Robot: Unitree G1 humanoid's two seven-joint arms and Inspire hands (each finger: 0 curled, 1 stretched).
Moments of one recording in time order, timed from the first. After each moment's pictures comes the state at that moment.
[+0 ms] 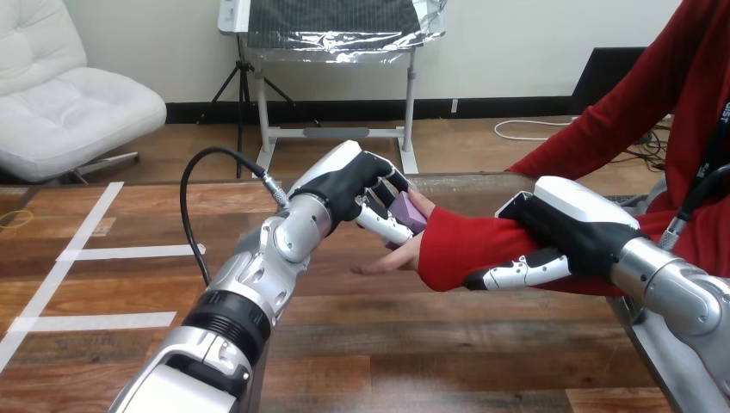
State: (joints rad) left arm -0.86 0.10 -0.26 0.98 0.47 -0.02 -0.15; right arm -0.45 -0.64 0.25 0.55 -0.43 -0.35 0.29
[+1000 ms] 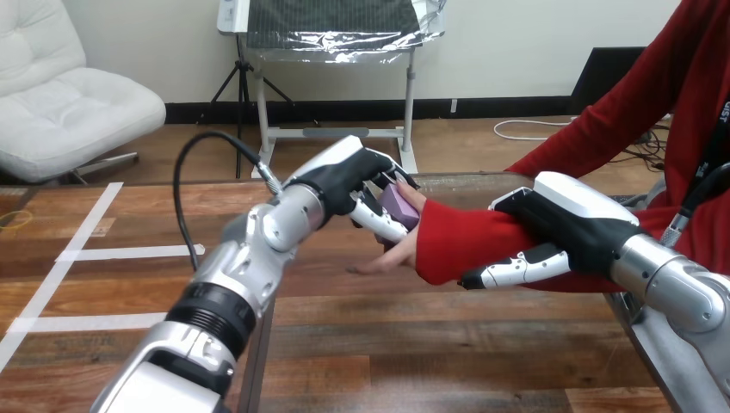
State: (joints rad) left arm -0.86 0.16 -0.28 0.92 0.47 -0.02 -0.24; right arm -0.43 -0.64 0.23 0.48 -0.40 -0.32 0.32
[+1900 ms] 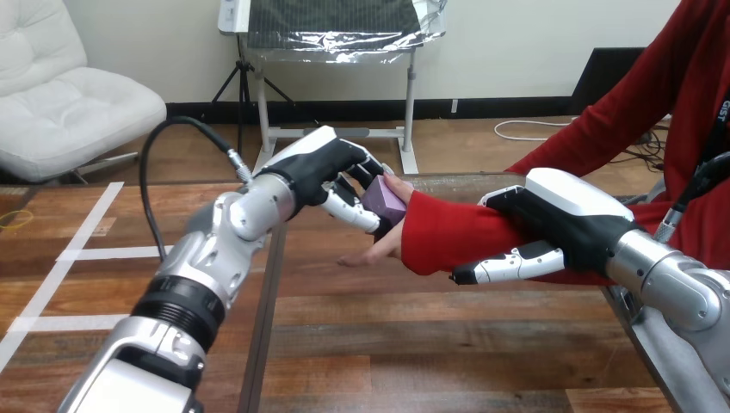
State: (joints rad) left arm -0.85 0.24 -0.27 0.89 0.45 -0.03 -0.31; right arm -0.43 -0.64 0.23 0.43 -0.45 -0.32 0.32
